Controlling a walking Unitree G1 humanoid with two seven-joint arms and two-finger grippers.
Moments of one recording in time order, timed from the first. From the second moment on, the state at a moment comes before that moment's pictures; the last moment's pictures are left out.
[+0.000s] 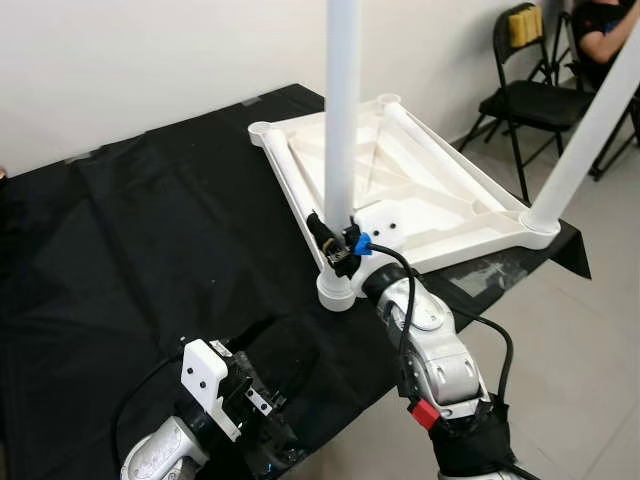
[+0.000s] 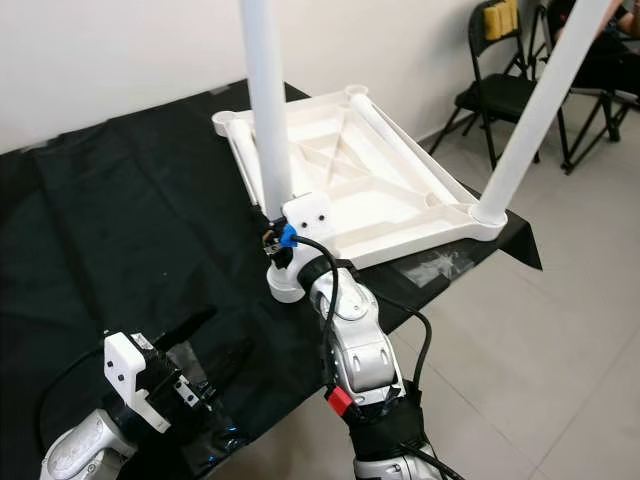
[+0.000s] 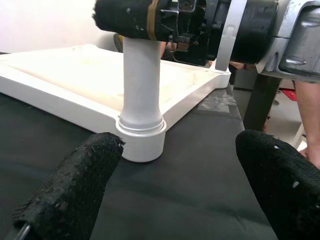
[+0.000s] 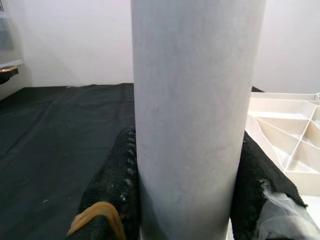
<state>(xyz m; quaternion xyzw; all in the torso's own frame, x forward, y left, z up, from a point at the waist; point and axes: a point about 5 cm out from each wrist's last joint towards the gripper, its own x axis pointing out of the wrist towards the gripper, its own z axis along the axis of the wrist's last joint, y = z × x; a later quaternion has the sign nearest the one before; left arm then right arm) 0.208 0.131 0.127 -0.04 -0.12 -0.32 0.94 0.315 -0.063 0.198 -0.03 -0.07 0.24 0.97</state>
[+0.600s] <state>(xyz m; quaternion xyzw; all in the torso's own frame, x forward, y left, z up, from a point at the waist) 0.209 0.130 0.127 -0.05 -0.12 -0.32 0.94 0.329 -0.071 0.227 -0.14 -0.08 0.53 0.83</state>
